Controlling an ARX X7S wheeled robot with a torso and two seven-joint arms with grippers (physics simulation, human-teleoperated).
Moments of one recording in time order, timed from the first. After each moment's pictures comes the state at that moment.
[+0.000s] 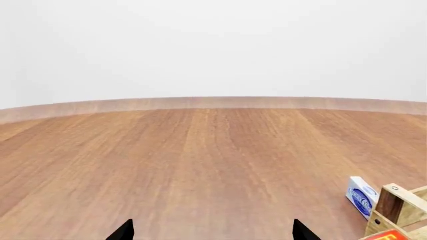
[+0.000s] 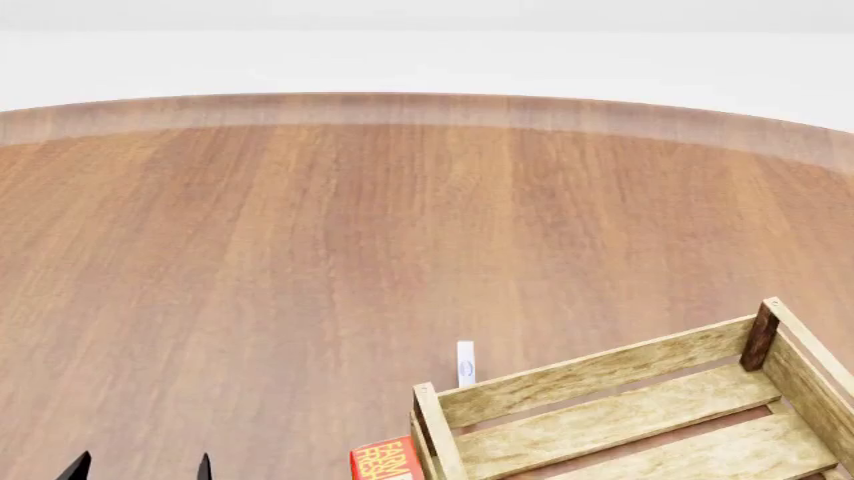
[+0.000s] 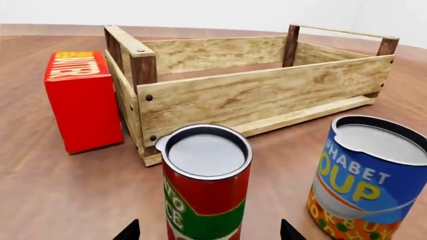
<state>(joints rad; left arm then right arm) -0.04 -0.24 0.29 -0.04 -0.24 0.06 -0.29 -0.31 0.16 -0.53 0.66 0.05 -0.88 0.68</state>
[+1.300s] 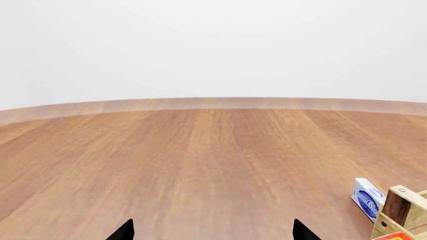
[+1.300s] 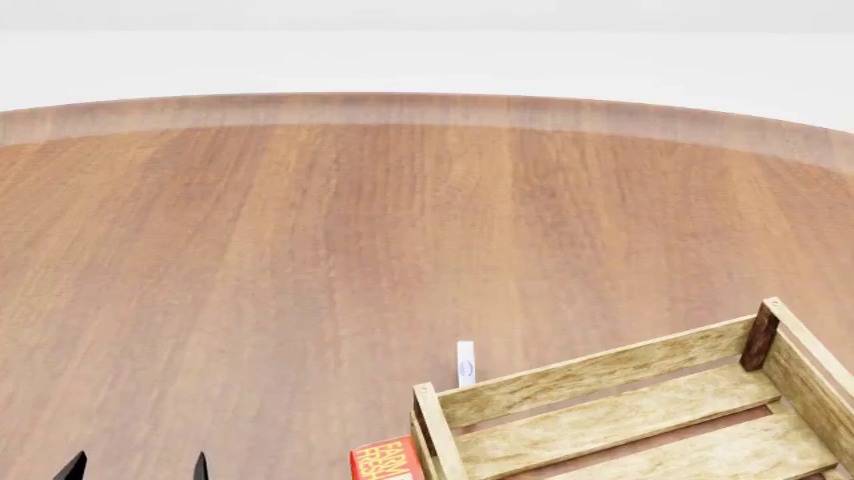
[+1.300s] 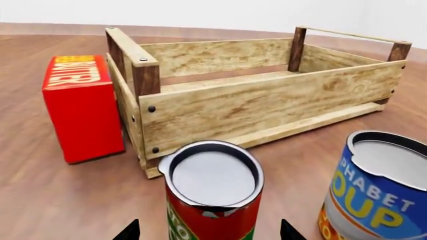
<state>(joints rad) -0.05 -0.25 0.31 -0.05 -0.25 0.07 -0.32 -0.29 0.19 -0.56 0.57 0.09 -0.78 0.68</state>
